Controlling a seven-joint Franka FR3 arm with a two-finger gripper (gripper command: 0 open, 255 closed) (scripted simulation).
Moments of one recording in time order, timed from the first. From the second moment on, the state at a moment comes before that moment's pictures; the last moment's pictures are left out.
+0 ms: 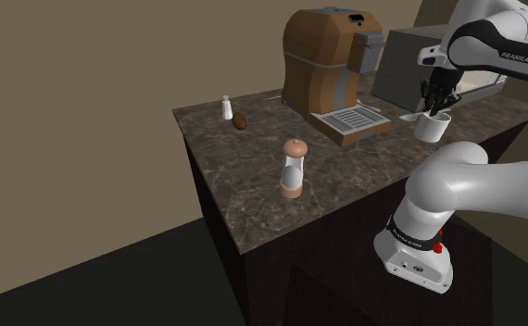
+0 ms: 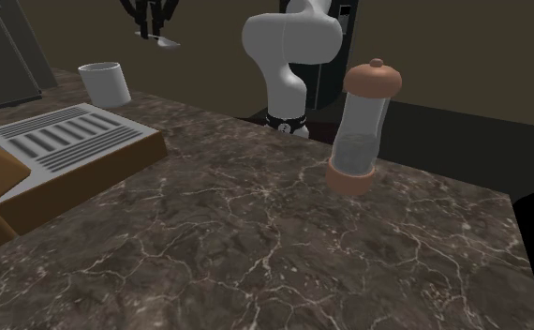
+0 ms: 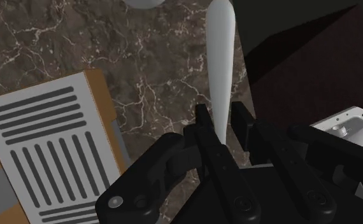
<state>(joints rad) -0.26 -1.22 -0.62 -2.63 -0.81 1.60 -1.48</state>
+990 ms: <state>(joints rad) -0.29 -1.21 -0.90 -2.49 -1.03 1.66 -1.71</state>
